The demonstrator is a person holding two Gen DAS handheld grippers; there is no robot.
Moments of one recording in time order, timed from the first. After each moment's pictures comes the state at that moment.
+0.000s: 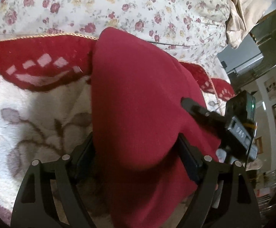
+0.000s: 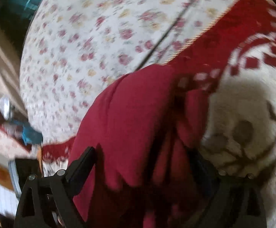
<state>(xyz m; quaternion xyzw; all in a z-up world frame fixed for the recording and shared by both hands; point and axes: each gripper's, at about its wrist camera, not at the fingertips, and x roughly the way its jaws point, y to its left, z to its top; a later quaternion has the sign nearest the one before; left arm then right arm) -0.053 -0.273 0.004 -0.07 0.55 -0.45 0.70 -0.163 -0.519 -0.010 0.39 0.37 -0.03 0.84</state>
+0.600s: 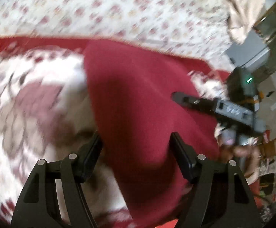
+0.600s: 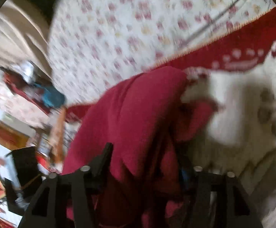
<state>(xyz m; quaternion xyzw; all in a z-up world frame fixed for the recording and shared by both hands) -0.141 -0.154 0.046 -0.02 0.54 -0.36 0.76 -0.179 -0.426 0.020 0.34 0.46 0.07 0.82</state>
